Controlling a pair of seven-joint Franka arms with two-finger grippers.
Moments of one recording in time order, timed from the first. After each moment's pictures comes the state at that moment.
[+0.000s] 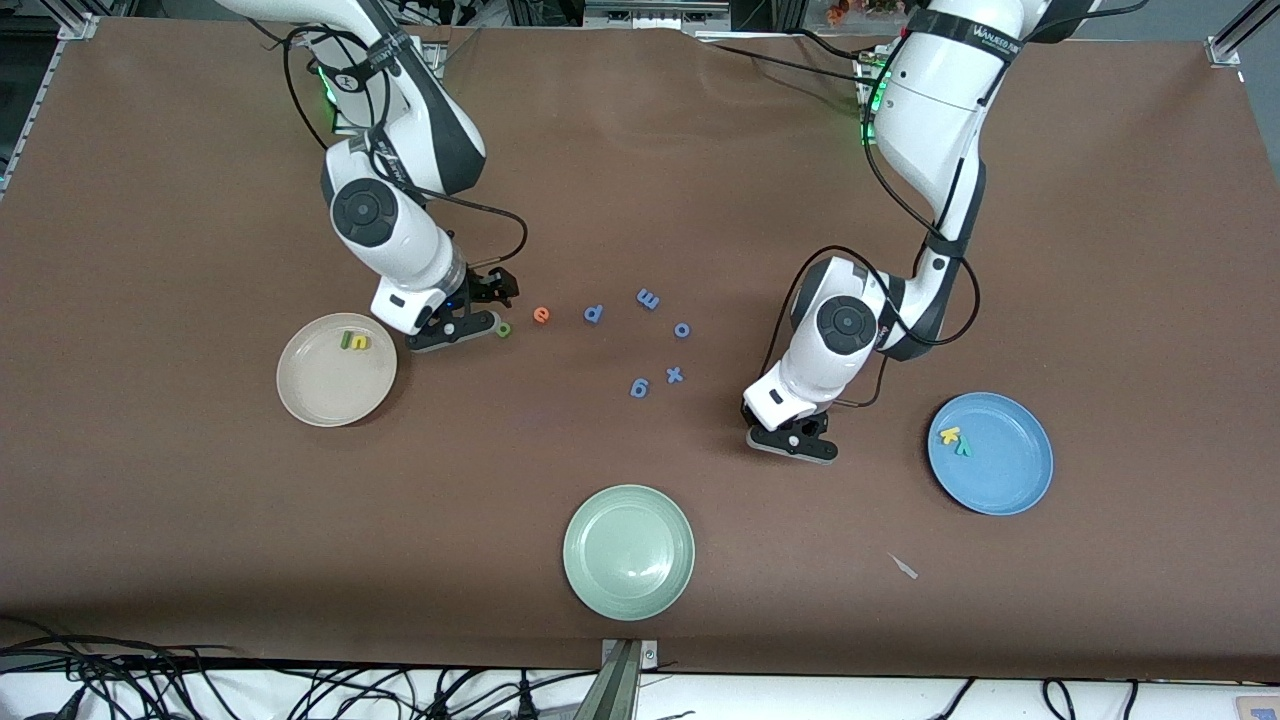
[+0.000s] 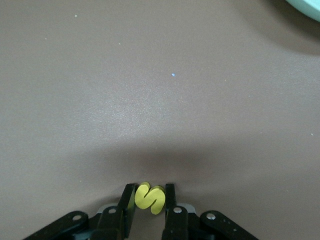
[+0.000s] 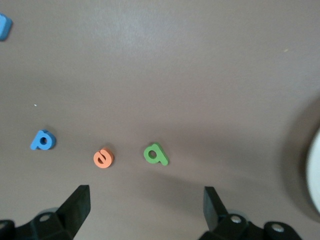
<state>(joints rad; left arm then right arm) -0.51 0.76 0.08 -1.69 -0.15 2.62 -0.13 0.34 0.28 0.14 -2.15 0.09 2.41 0.14</state>
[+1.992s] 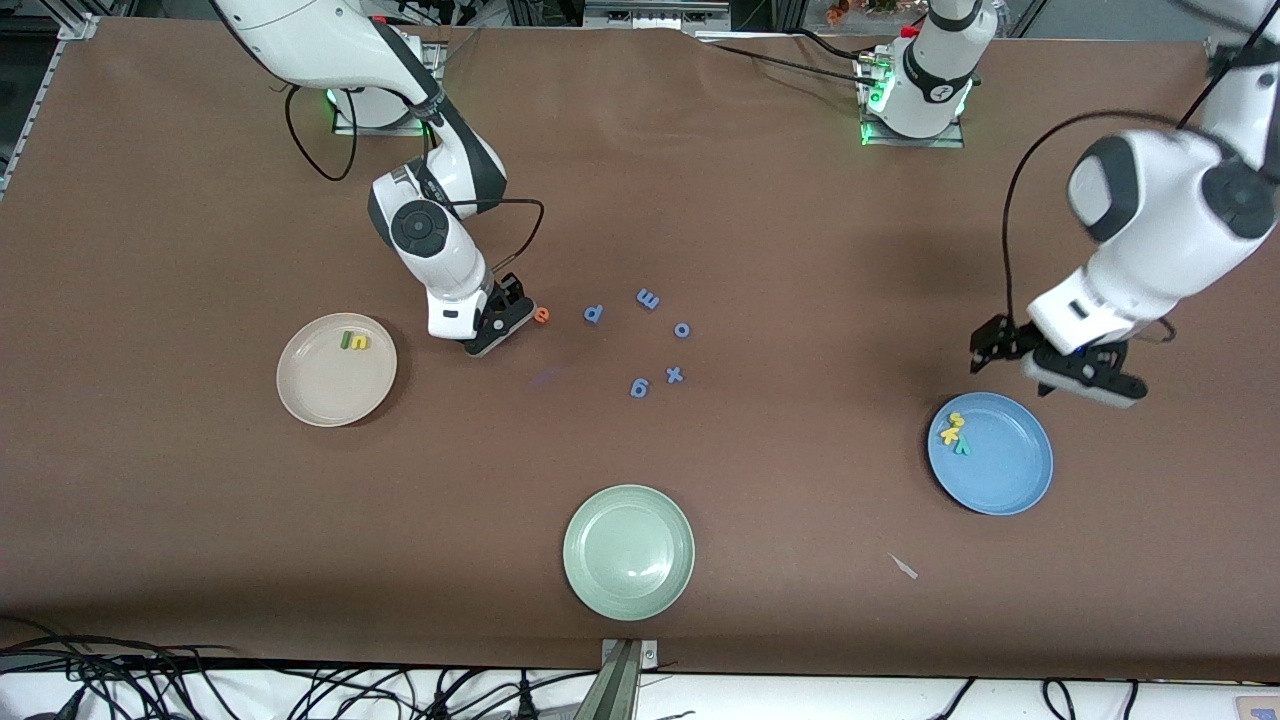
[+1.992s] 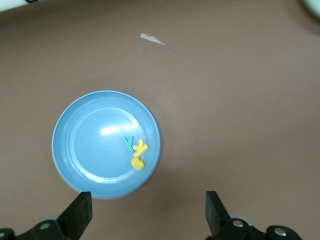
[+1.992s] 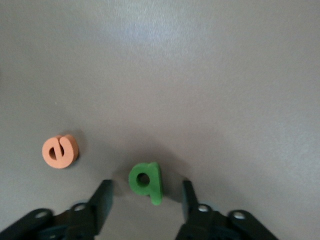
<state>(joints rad) -0.12 0.06 0.10 -2.05 -0.13 2.26 0.38 0.37 0.46 0.14 -2.20 -0.06 2.66 -0.17</state>
